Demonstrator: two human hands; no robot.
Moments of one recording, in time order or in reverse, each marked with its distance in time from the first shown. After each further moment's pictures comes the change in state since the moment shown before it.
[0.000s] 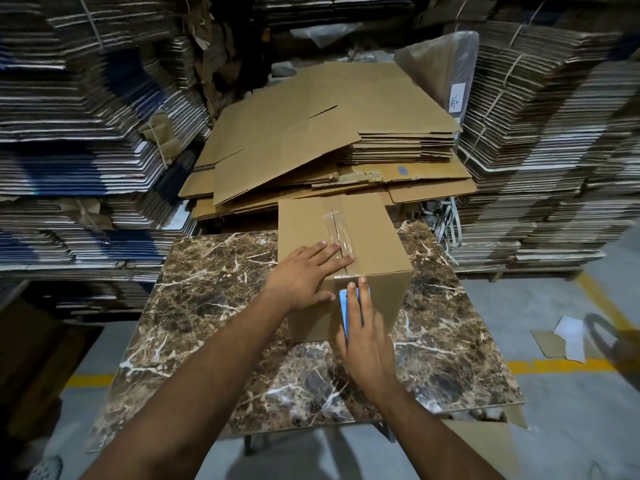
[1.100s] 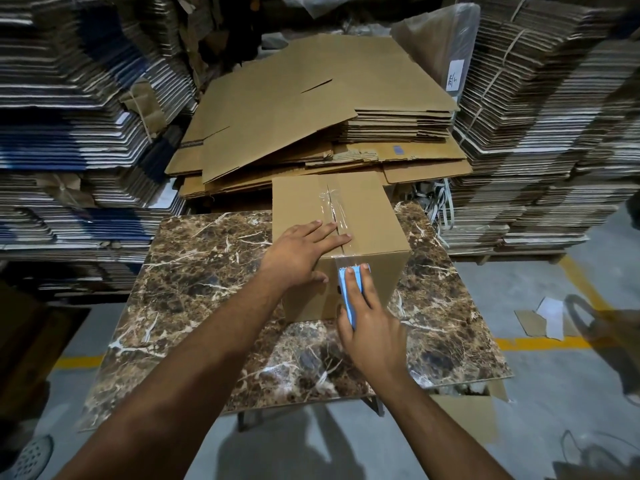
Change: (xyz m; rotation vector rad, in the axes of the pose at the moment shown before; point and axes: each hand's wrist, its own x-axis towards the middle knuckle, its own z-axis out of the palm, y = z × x) left_hand 0.001 0.003 0.002 0.008 0.042 -0.021; right_hand -0.019 -0.004 -0.031 -0.050 -0.033 0.047
